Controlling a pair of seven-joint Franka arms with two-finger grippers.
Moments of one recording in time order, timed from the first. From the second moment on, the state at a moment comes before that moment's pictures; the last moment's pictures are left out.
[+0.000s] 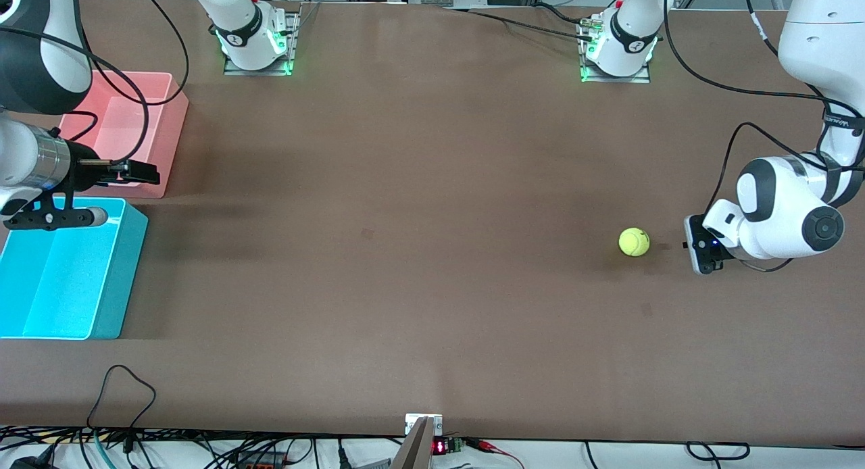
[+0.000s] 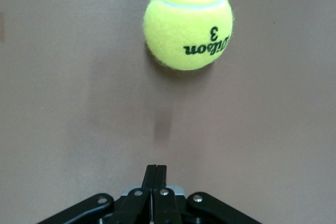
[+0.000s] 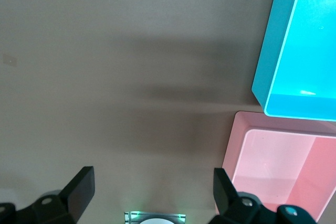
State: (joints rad) left arm 0.25 0.55 -0.11 -1.85 0.05 2.20 1.53; right arm 0.00 0.24 0.00 -1.53 -0.01 1.51 -0.05
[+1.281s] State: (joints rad) left arm 0.22 0.56 -0.31 -1.85 0.10 2.25 1.34; right arm -0.02 0.24 0.00 -1.54 -0.01 1.51 -0.06
